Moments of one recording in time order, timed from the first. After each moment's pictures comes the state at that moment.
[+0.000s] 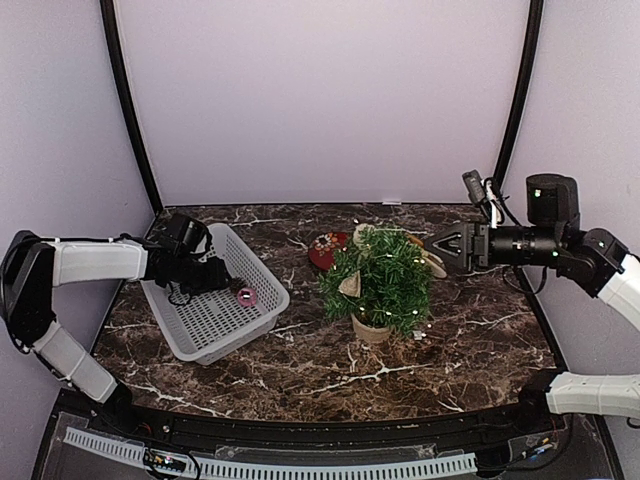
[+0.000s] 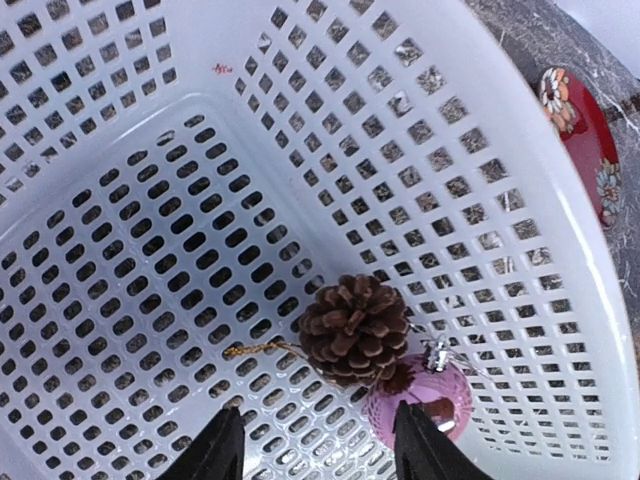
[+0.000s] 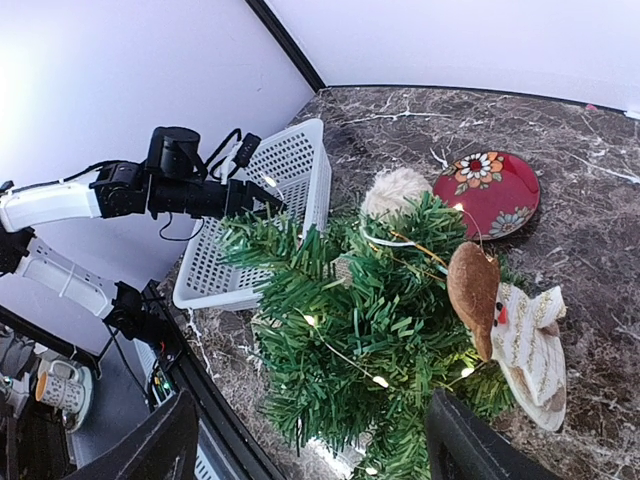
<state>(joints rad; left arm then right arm) -0.41 1.48 0.85 -0.29 0.03 -0.53 0.58 0.86 0.97 -0.53 -0.44 0.40</state>
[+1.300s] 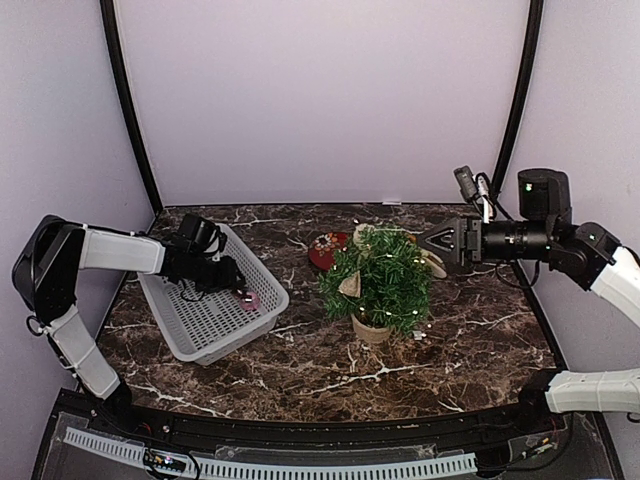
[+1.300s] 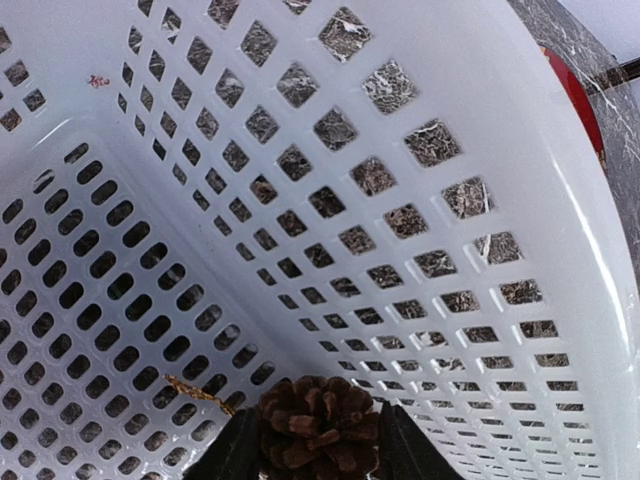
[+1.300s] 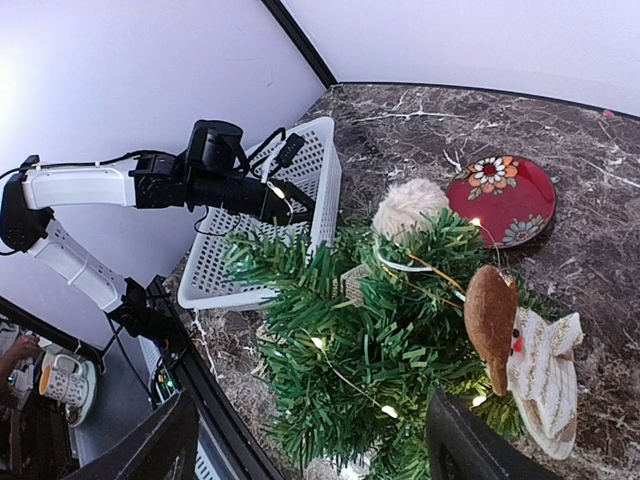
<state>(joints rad) -0.38 1.68 0.92 -0.17 0.17 -0.50 0.58 0.92 0.99 -0.49 -0.47 0.39</state>
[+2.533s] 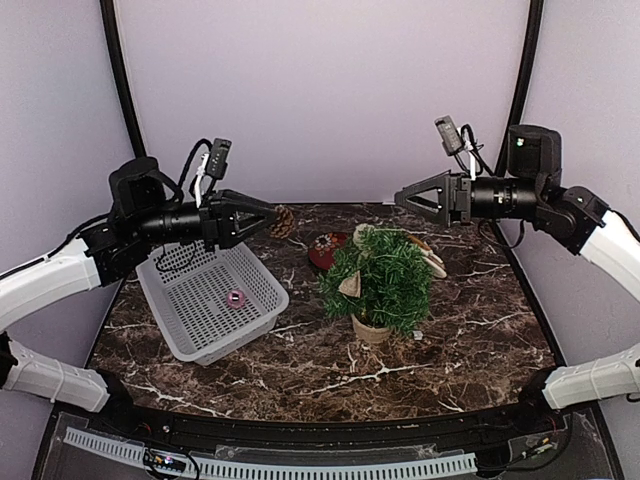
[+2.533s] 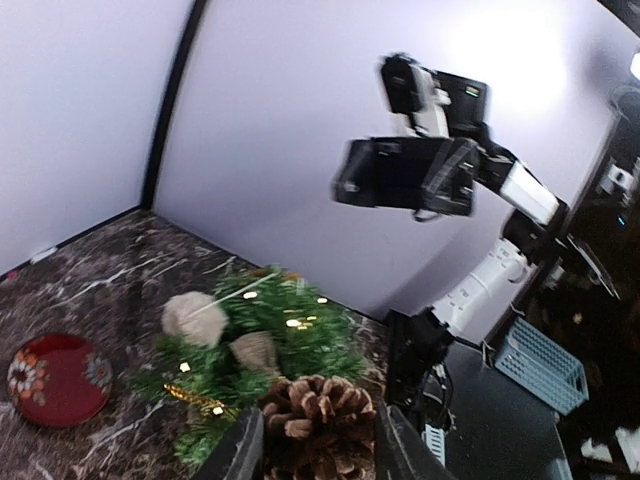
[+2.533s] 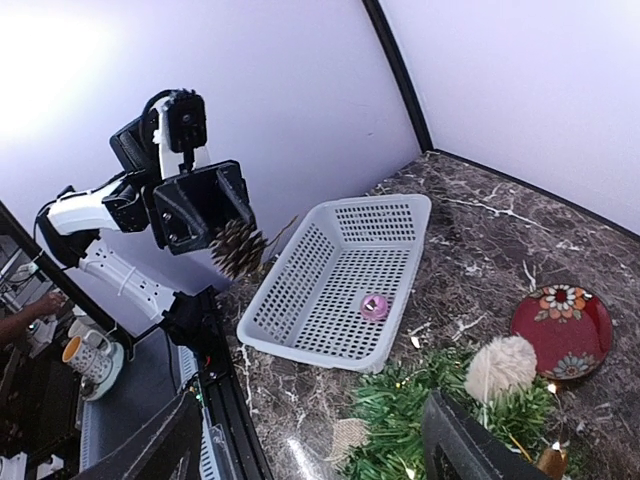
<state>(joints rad) -0.63 1.16 0.97 0.14 0.69 -0.35 0.62 1.10 1.22 -0.37 -0.62 0.29</state>
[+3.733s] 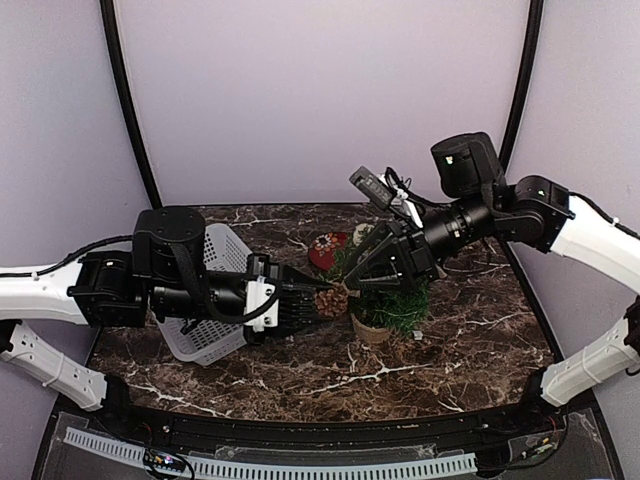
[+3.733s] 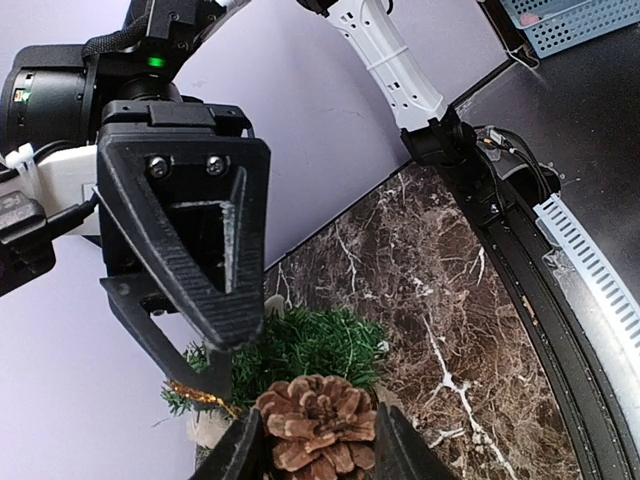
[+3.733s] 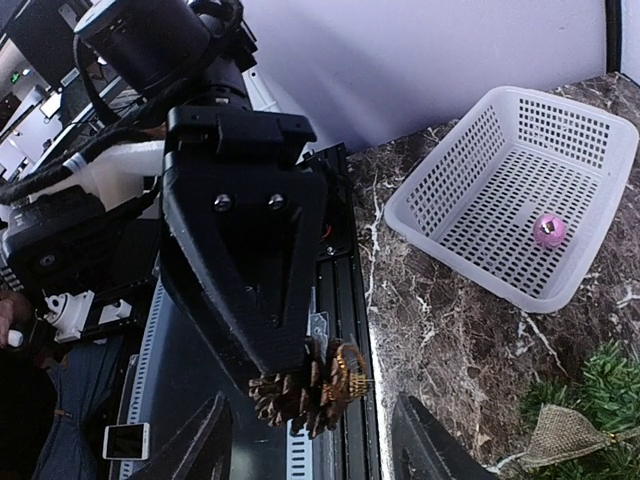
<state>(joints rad) -1.32 1.18 1.09 -0.18 0.06 0.80 0.97 1.30 1.39 -0.63 -0.73 0.10</state>
